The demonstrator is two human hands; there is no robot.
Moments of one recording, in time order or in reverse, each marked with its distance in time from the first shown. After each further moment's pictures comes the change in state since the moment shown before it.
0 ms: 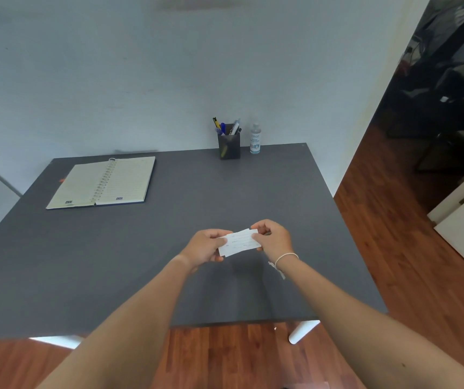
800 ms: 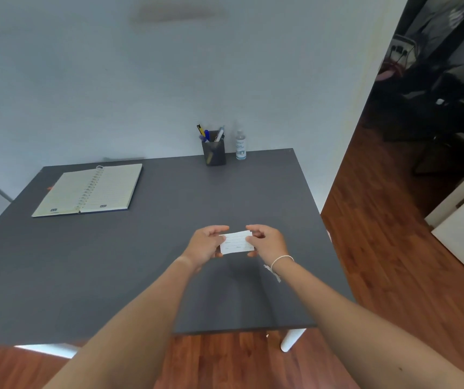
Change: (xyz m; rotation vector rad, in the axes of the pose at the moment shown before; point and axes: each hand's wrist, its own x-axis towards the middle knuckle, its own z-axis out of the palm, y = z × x) left_hand 0.022 0.022 0.057 -0.024 0.141 0.052; right_hand 0.020 0.012 -0.045 0.074 -0.077 0.049
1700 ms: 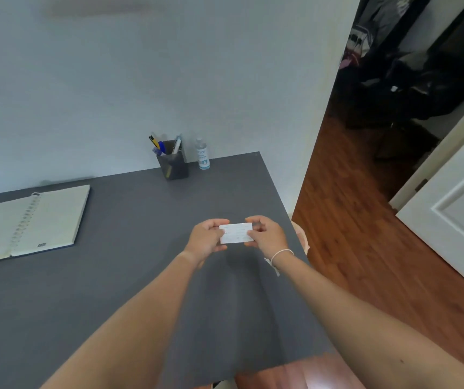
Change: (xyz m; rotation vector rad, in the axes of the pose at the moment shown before) left_hand 0.090 0.045 0.060 -0.081 -0.085 -0.019; right_hand 0.070 -0.012 -0.064 0.097 0.143 0.018
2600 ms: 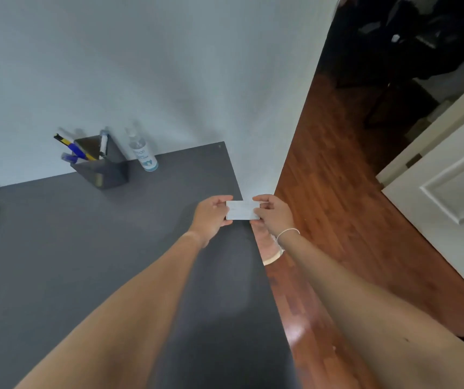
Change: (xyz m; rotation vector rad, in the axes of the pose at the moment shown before) left_hand 0.160 0.046 0.114 0.079 -0.028 -0.039; right_hand 0.165 0.002 -0.105 -0.035 0.127 0.160
